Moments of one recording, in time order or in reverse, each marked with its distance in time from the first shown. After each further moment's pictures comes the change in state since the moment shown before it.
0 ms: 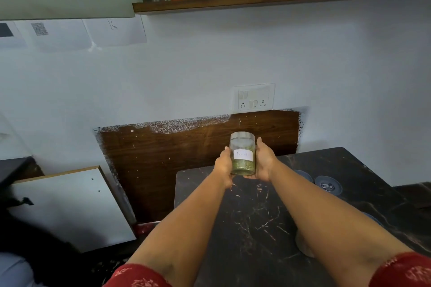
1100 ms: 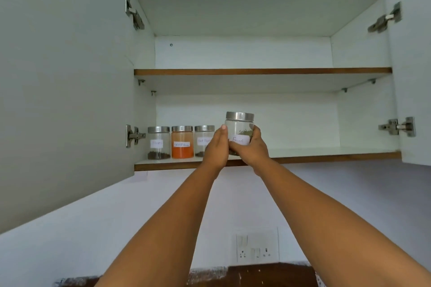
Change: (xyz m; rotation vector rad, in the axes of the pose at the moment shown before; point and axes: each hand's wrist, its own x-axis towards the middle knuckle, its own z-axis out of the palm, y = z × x) left_hand -0.053 0.383 0.145 0.463 -0.041 1.095; right_hand -0.075 -0.364 0.147 -0.622 0.168 -1.201
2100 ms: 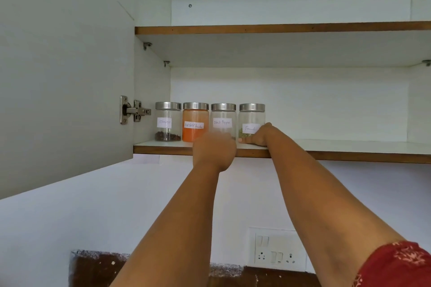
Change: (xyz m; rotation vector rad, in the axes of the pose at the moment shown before) left_hand 0.050 -0.089 -0.029 1.210 0.202 0.179; right_hand 0.138 0.068 0.059 -0.639 -0.303 0.239
